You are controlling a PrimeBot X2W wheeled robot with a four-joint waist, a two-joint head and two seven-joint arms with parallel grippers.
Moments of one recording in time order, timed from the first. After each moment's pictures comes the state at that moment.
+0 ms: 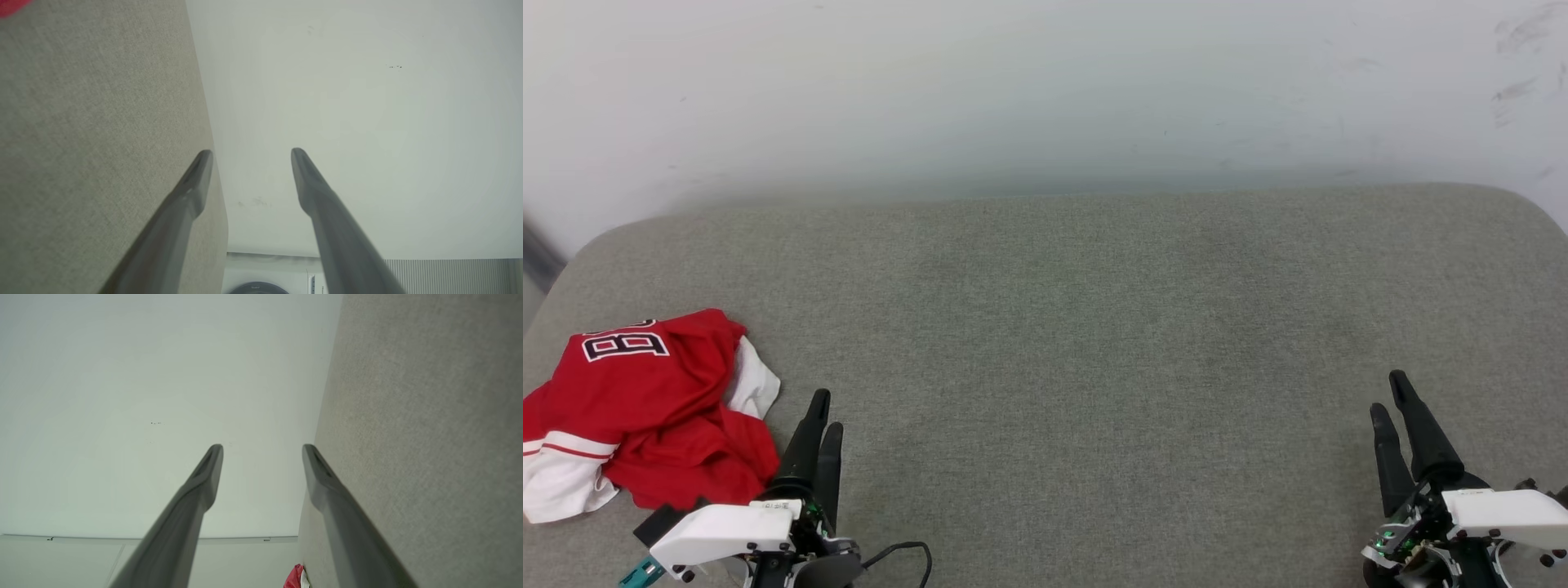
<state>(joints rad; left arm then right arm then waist) -0.07 0.05 0.07 0.24 -1.61 -0.13 0.07 -0.07 -0.05 -0.08 0.25 1.60 0.13 0.07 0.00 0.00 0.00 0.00</state>
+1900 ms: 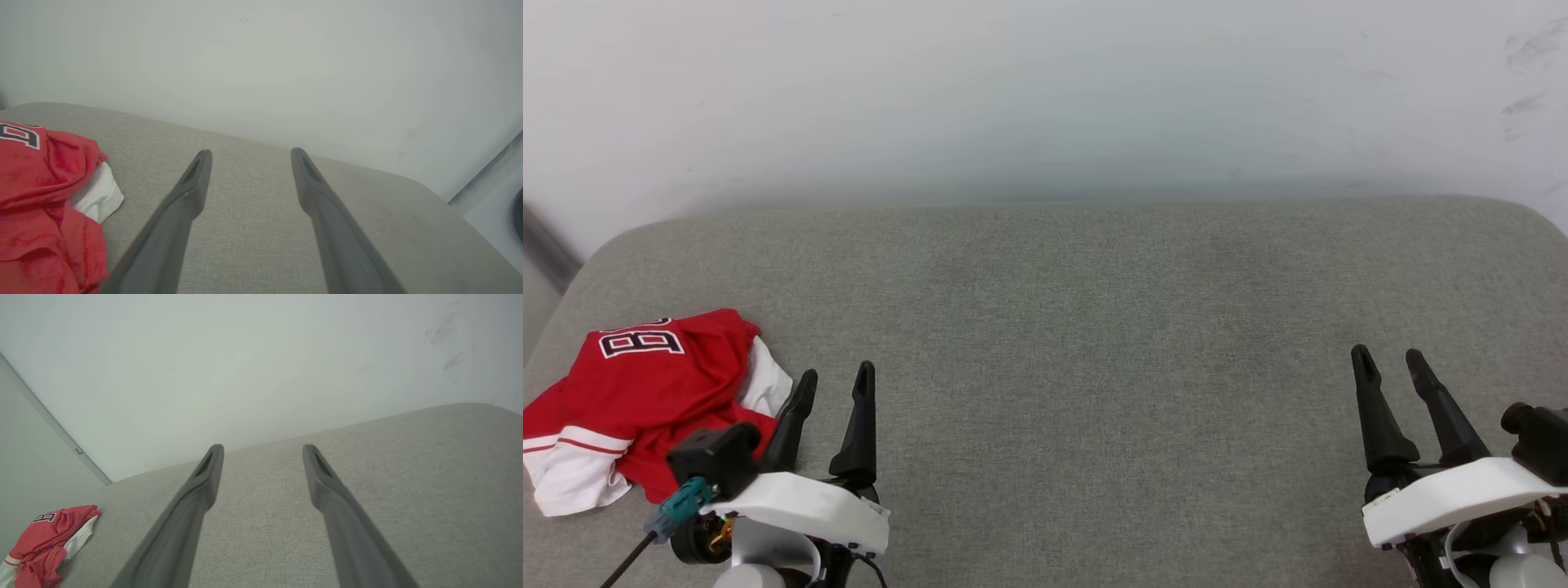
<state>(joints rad) -0.07 0.15 -0.10 0.09 -0.52 -0.05 -0.14 -0.04 -0.09 -0.02 0.03 0.46 0.13 -0.03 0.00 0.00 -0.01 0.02</state>
